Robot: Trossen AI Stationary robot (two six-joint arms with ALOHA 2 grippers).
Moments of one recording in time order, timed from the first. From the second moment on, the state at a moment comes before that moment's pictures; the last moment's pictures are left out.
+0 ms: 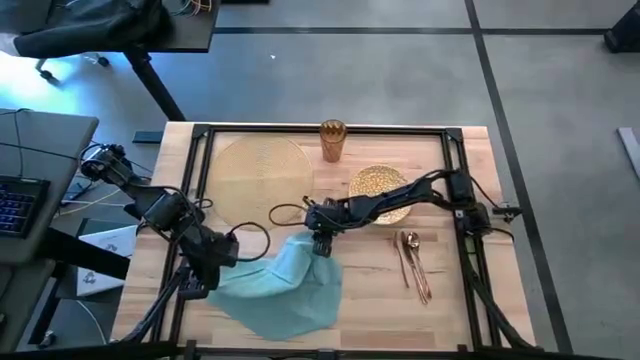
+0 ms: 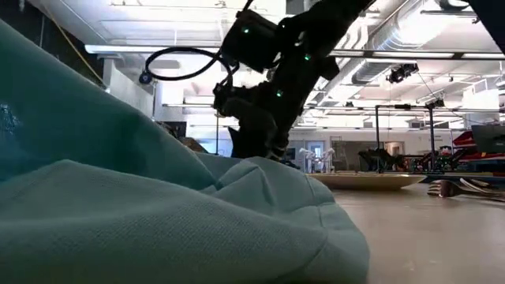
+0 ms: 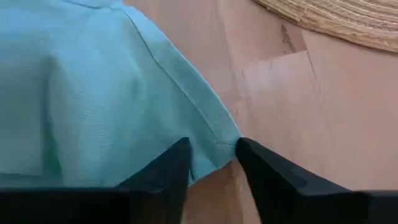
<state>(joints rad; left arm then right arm) -0.61 1.23 1.27 -1.12 0.30 -0.79 0.09 2.14 1.39 -0.36 0.05 0.25</state>
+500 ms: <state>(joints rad) -0.61 1.22 1.49 -1.08 0.03 -0.92 0.13 1.70 1.45 -0.75 -0.37 0.33</state>
